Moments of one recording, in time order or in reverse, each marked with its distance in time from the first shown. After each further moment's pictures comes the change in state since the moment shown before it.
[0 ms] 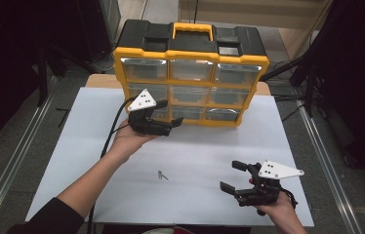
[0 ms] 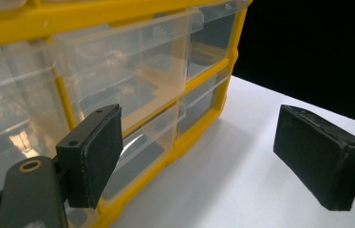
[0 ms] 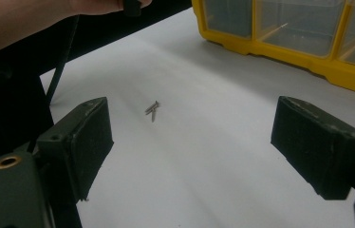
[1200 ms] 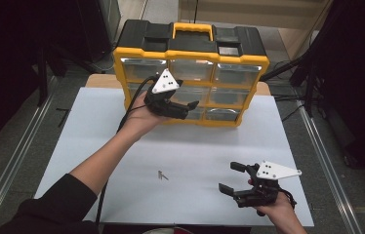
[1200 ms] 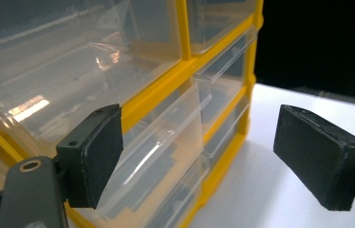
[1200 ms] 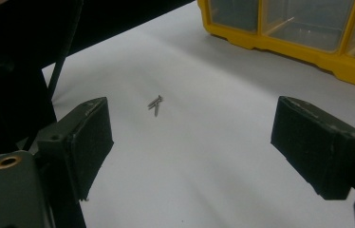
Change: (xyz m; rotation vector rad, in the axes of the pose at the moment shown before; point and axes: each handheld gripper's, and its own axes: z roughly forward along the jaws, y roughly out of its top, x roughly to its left) left arm -0.007 0.060 0.030 0.043 0.077 0.208; right arm 0.001 -0.001 0.002 0.022 0.010 -0.009
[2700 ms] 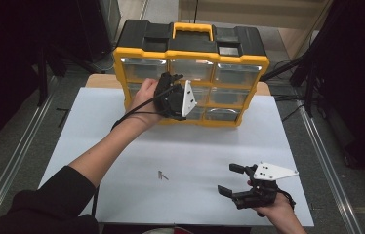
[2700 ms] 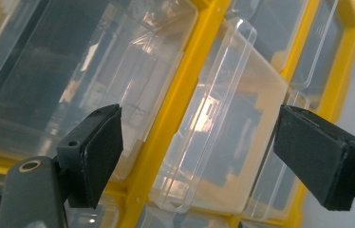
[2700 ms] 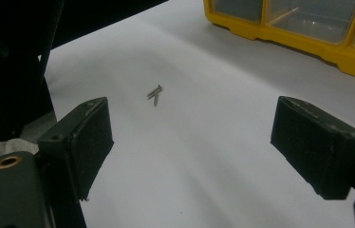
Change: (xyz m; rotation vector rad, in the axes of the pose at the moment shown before) left arm -0.025 0.006 0.014 0.237 0.311 0.609; right arm 0.002 -0.002 0.003 0.042 -0.001 -0.018
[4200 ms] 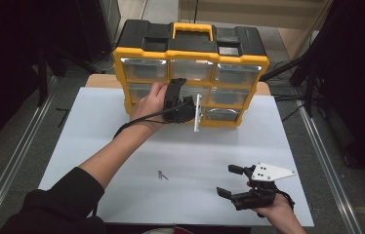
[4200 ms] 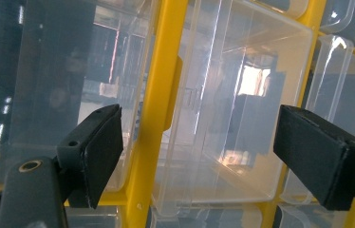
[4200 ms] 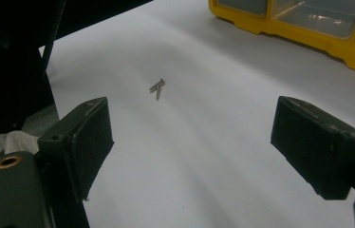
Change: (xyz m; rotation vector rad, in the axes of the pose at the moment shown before) left arm -0.031 0.002 0.018 0.133 0.172 0.287; right arm 0.002 -0.001 0.002 0.022 0.005 -0.013
